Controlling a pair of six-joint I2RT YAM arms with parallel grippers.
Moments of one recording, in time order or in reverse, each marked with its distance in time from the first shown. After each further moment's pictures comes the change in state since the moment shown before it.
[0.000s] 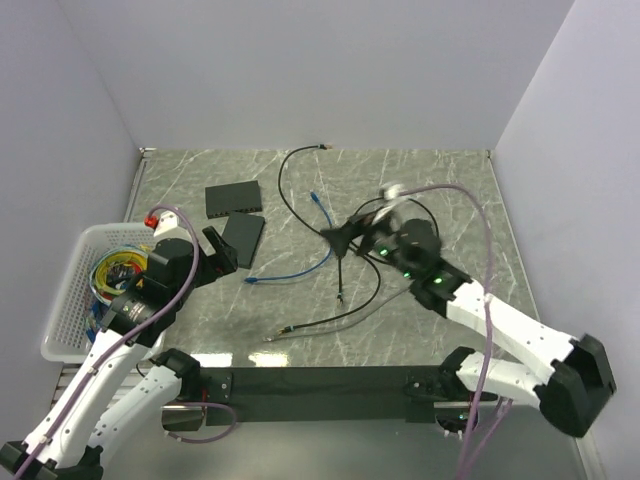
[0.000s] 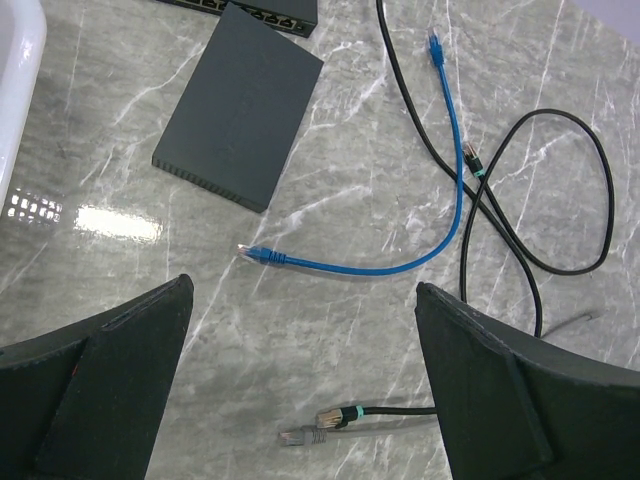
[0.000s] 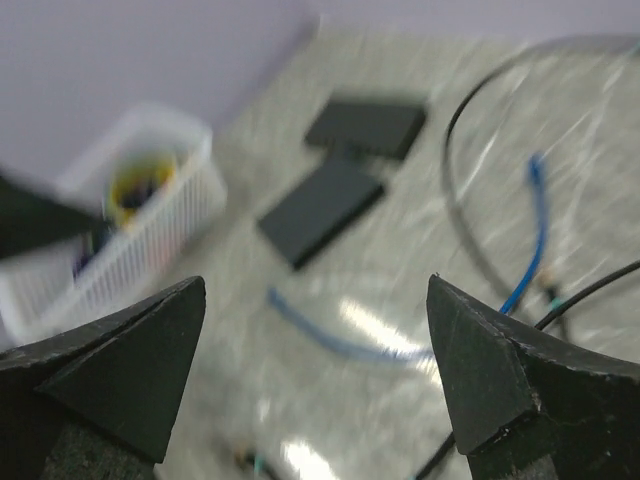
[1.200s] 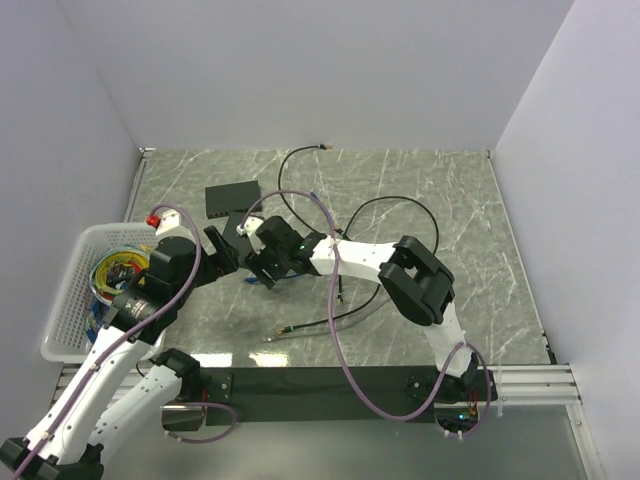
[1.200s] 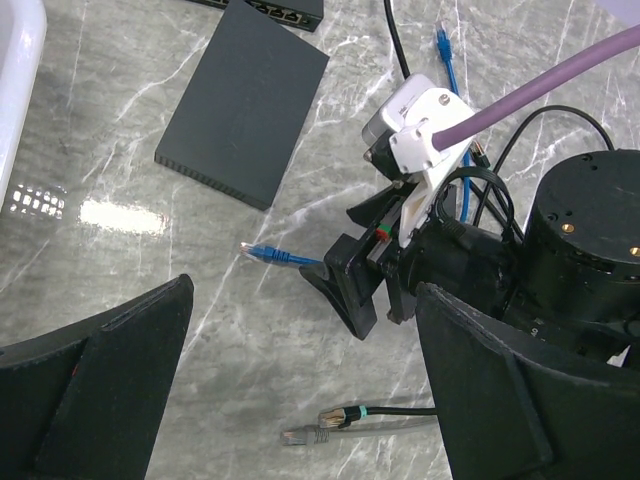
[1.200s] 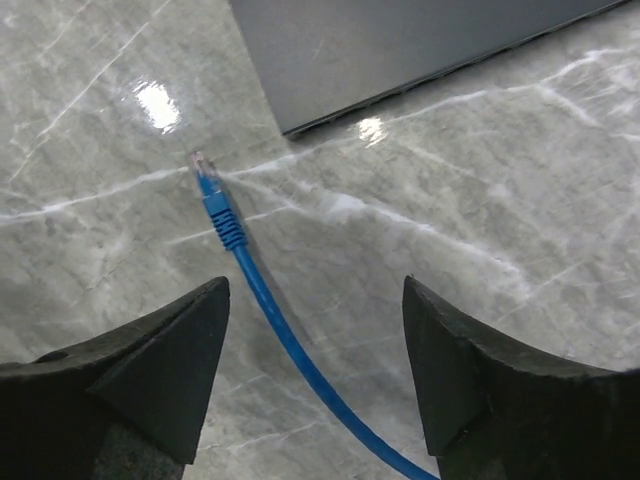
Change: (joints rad) left arm 0.004 0.014 0.000 0.000 0.002 0.000; right arm 0.323 1.058 0.785 -0.534 0.022 -0.401
